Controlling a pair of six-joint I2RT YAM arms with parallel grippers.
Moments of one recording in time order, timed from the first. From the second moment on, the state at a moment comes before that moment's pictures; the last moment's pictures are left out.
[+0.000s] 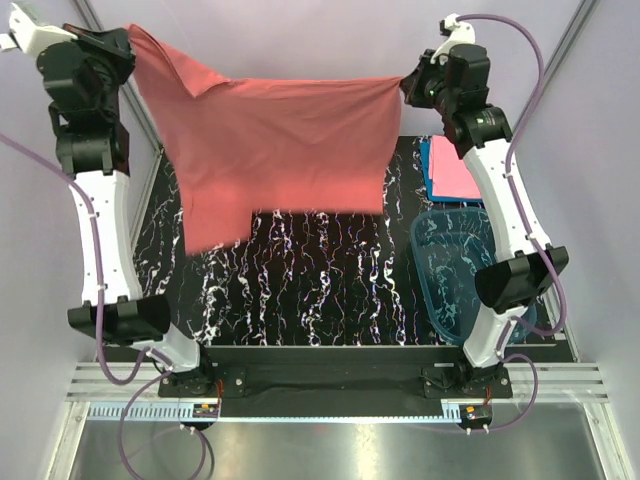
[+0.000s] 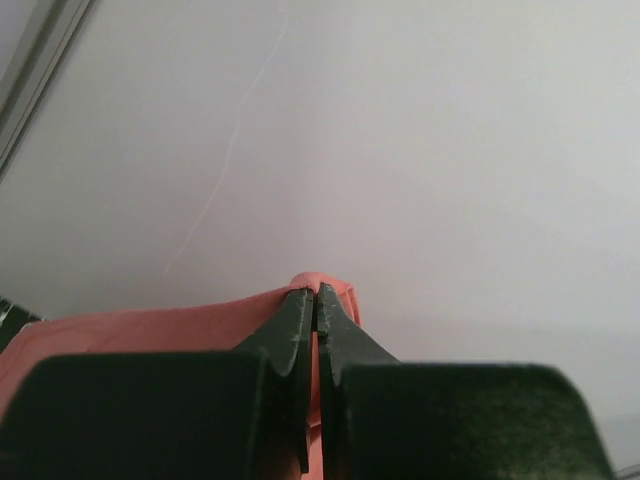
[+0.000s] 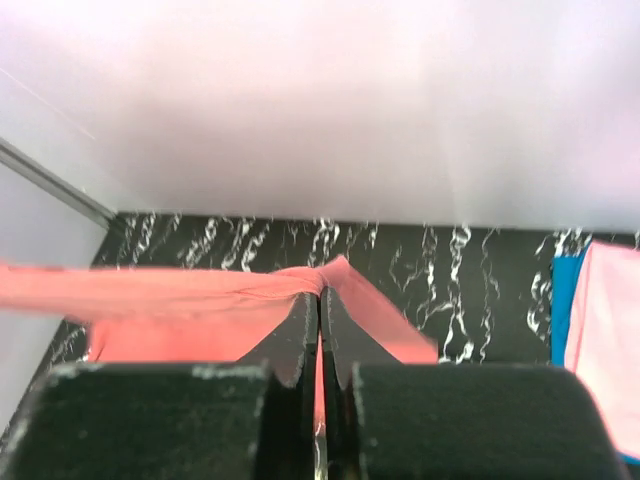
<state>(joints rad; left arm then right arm) 0.15 1.59 2.09 -0.31 -0.06 -0.79 0.26 1.84 2.16 -0.49 -0.04 0.30</state>
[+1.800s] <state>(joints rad) 0.11 2.05 1.91 -0.33 0.18 -0.84 0.25 2.09 1.73 -0.26 -0.12 0.39</state>
